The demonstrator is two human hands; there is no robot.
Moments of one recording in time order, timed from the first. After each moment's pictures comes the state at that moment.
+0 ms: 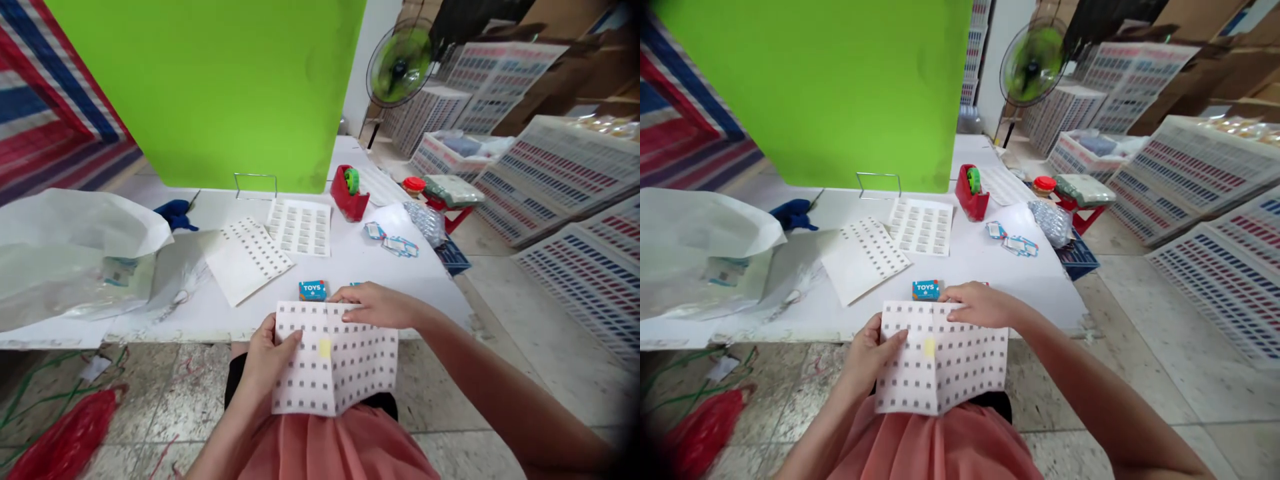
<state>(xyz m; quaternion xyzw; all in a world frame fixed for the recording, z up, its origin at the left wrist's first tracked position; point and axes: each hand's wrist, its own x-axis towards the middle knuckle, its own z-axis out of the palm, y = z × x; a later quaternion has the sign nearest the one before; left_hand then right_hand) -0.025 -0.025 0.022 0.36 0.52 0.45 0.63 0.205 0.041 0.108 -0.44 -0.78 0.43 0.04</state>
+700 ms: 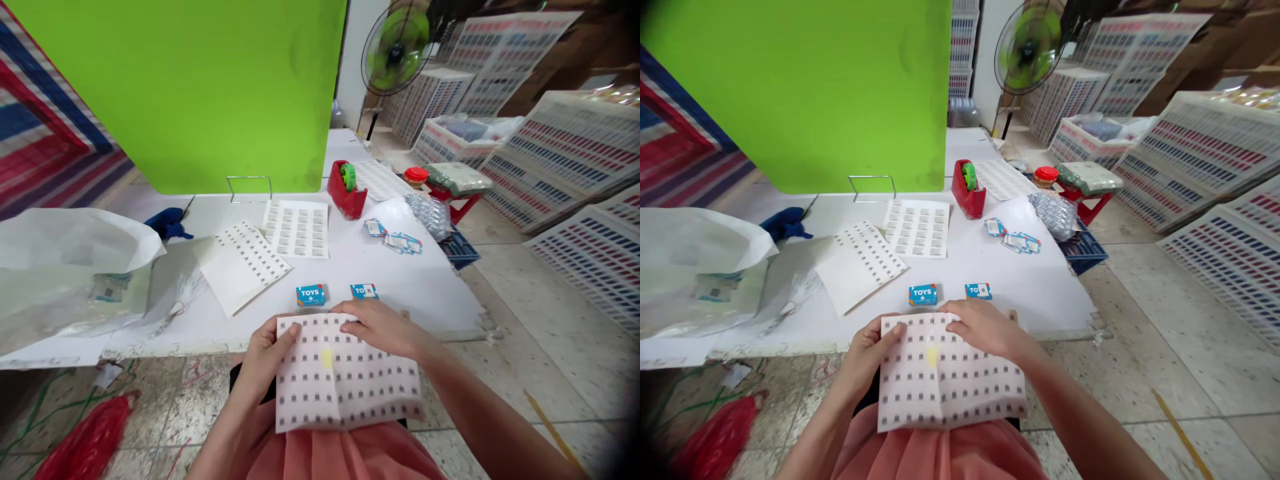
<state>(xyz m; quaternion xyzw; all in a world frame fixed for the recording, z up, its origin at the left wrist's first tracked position) -0.023 -0.010 0.036 0.38 0.49 0.39 0.68 0.207 0.018 0.079 -0.51 -0.79 0.33 0.04</state>
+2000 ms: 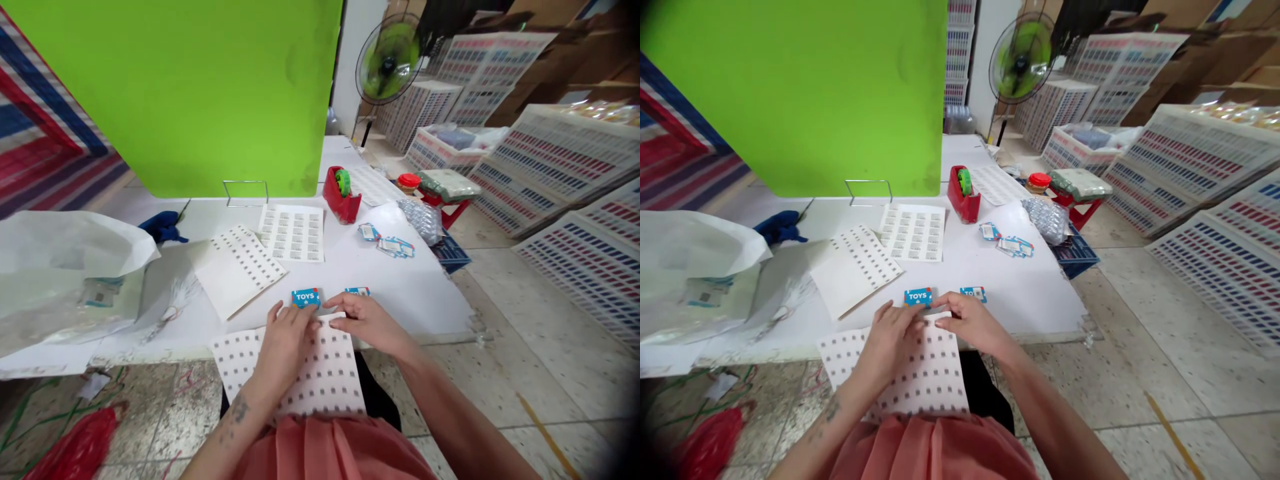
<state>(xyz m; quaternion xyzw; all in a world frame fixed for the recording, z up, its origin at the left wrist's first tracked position) 0.001 0.008 0.045 0.84 0.46 0.25 0.15 0.201 0.019 0.054 -0.51 -0.59 0.56 0.30</state>
